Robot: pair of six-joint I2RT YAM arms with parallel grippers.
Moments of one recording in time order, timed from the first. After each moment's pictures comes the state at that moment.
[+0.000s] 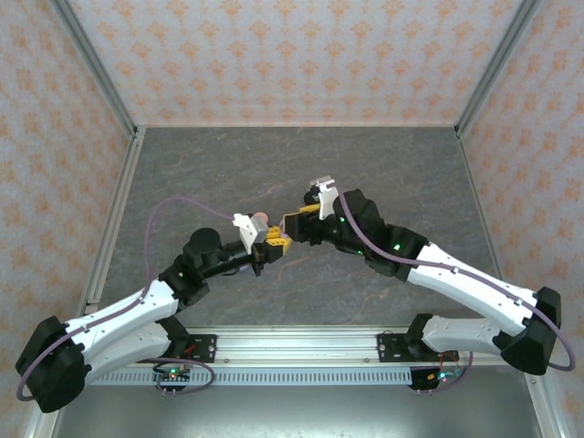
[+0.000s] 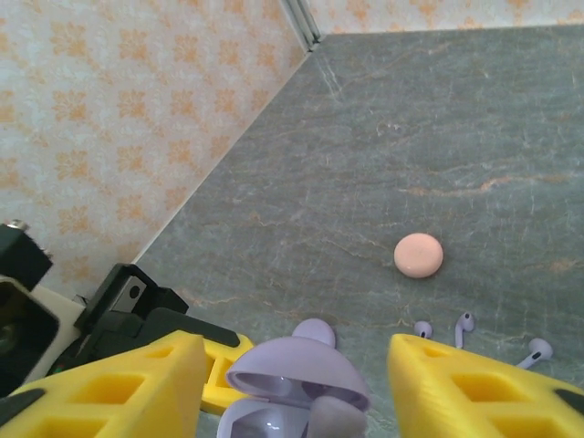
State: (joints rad) left arm -0.69 0.92 0.43 0.40 0.37 -0.10; right arm 0.92 1.11 1.02 -0.30 0.00 0.50
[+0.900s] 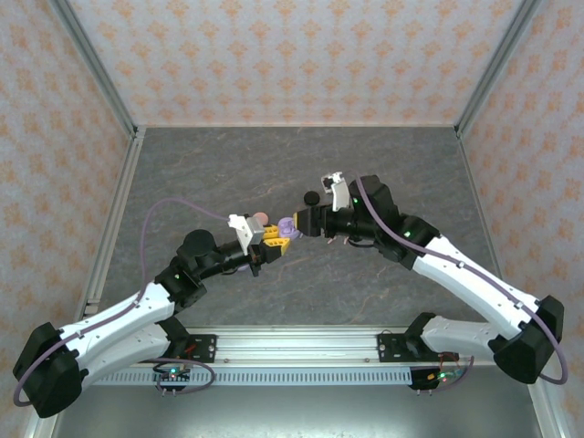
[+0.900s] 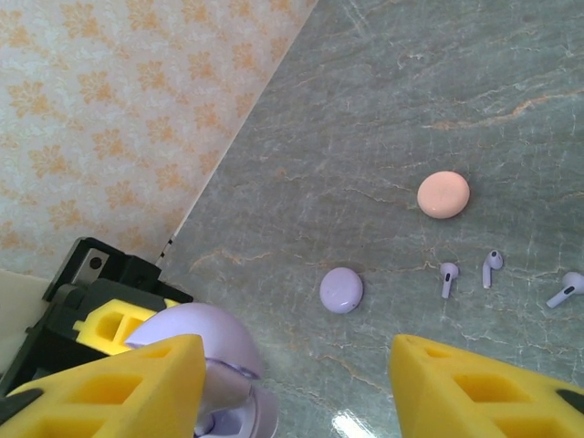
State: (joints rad) left arm -0.69 0.87 0.43 0.42 0.39 -0.09; right arm 0.76 1.13 1.04 -0.40 -0.31 0.57
